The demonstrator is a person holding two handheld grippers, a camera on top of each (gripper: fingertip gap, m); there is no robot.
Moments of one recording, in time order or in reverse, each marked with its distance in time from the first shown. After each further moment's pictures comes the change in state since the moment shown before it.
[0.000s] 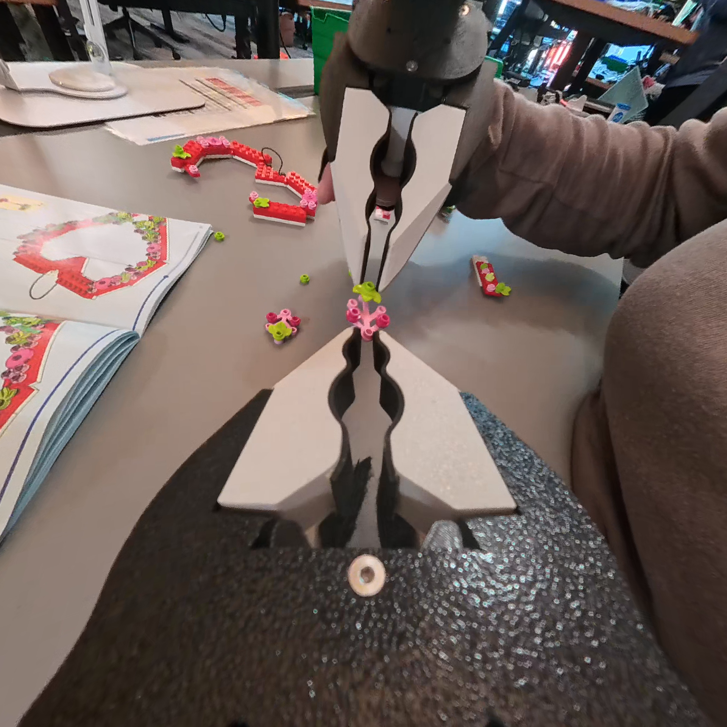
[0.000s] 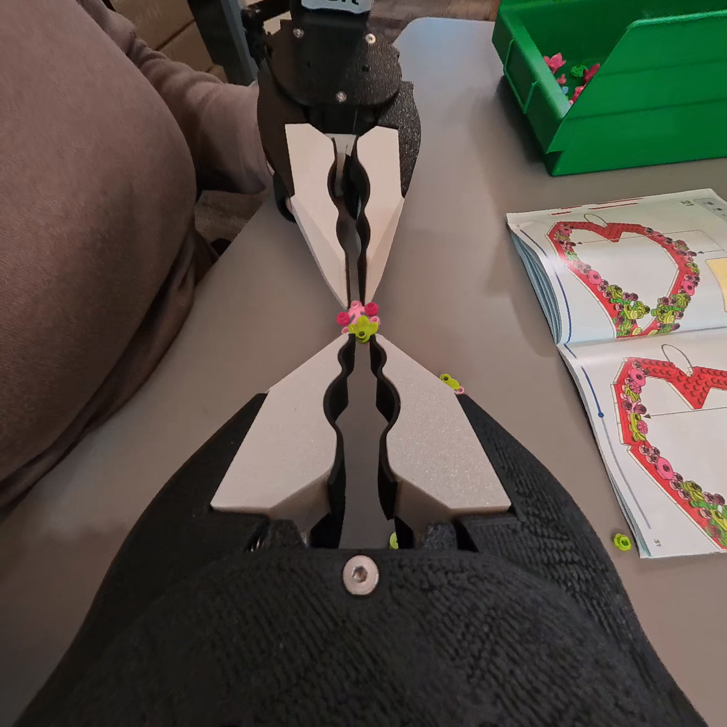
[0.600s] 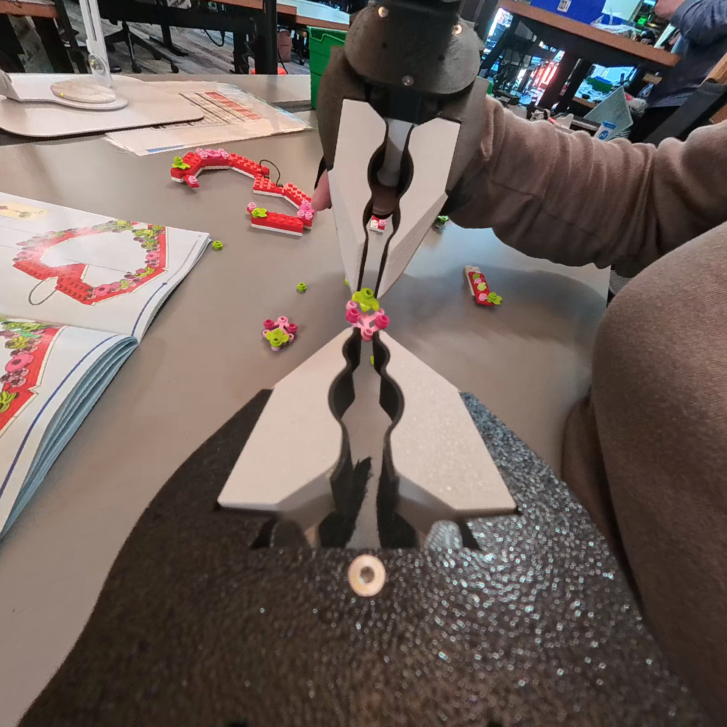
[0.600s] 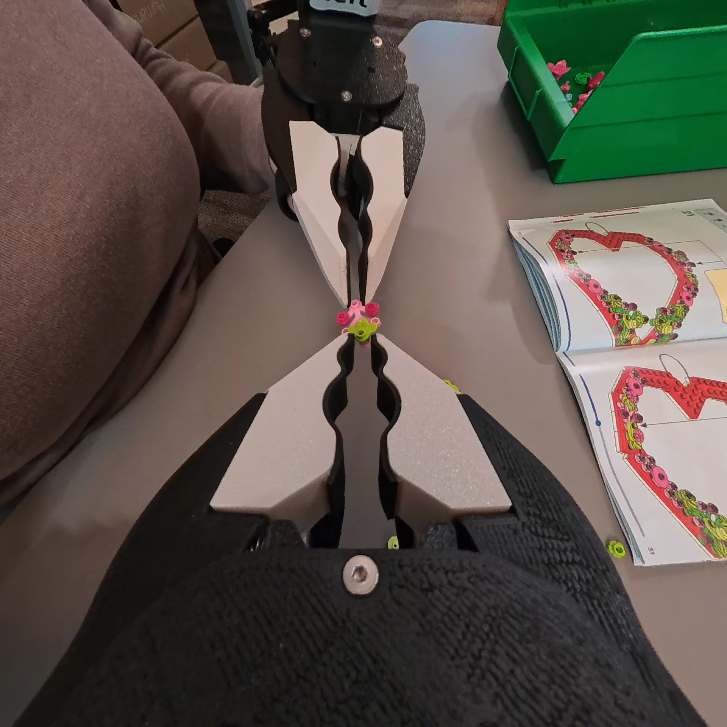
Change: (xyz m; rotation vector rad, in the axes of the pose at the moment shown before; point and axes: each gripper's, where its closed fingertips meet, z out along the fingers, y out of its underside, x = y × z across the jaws) left arm 0.002 -0.005 -0.003 0.027 0.014 -0.013; right arm -0.001 -0.003 0.001 -0.004 -0.006 -0.015
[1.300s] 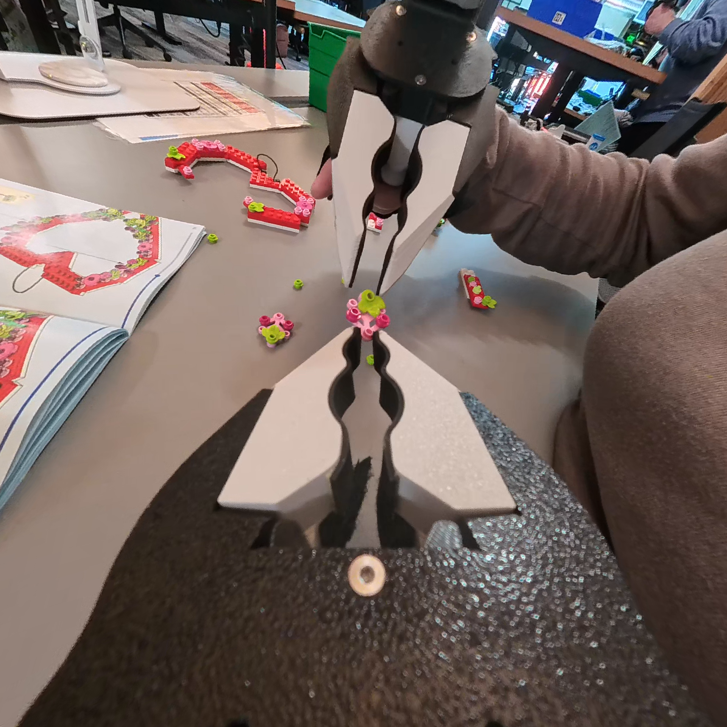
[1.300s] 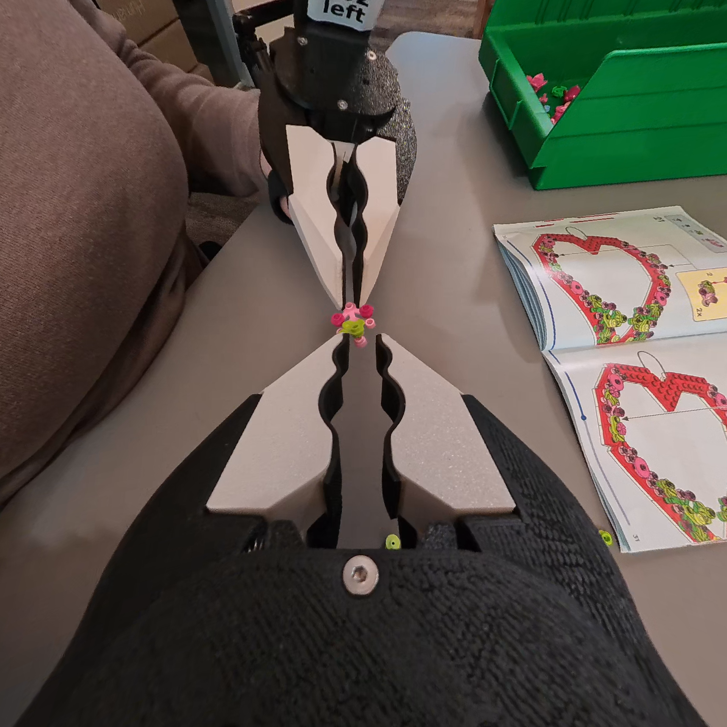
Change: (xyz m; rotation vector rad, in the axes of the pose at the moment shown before) left arm 0.000 0.001 0.001 0.000 0.016 -0.040; right arm 0.002 0.000 -0.001 0.013 0.046 -0.013
